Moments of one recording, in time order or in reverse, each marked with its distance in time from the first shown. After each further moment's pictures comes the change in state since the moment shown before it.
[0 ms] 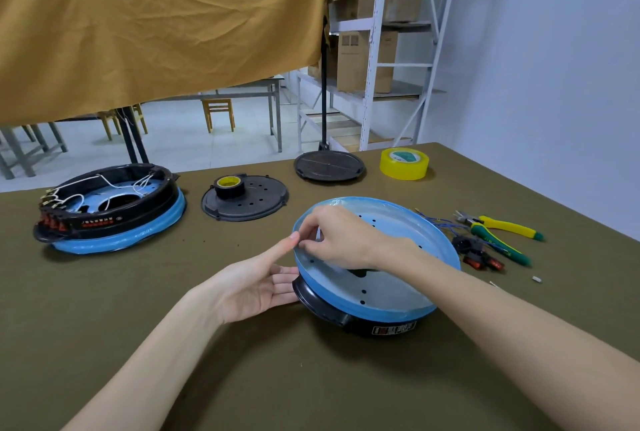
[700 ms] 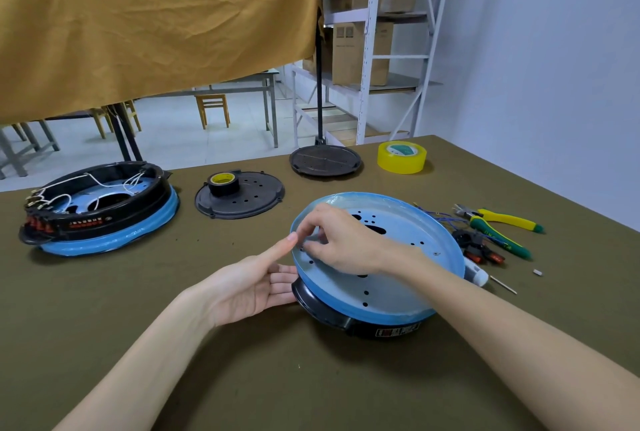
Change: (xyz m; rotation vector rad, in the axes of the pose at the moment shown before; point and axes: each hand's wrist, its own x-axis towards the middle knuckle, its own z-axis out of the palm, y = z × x) left_hand 0.007 -0.002 -0.003 0.080 -0.020 0.025; right_hand -0.011 0.009 0.005 0.107 0.008 -0.011
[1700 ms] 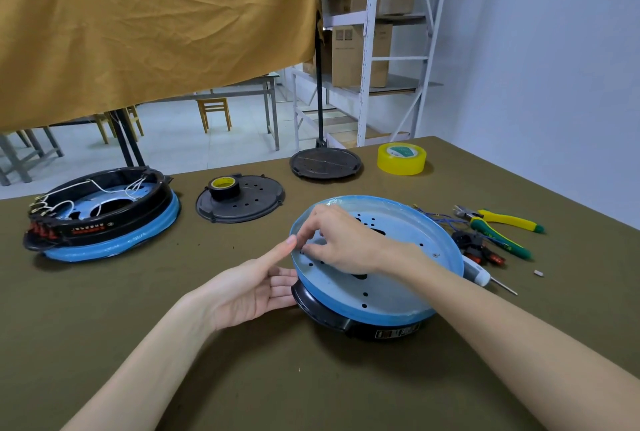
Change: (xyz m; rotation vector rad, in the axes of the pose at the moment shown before) left_hand 0.004 -0.001 -0.005 0.017 -0.005 0.000; right_hand 0.003 -0.004 -0.006 -0.078 0.015 -0.069
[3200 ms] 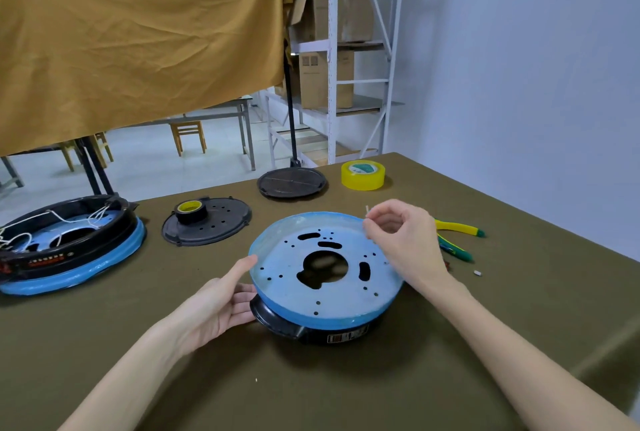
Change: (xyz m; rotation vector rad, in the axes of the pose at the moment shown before) left_hand 0.003 -0.005 0.015 0.080 0.265 0.106; right_hand -0.102 0.061 -0.047 0.281 0.798 0.291
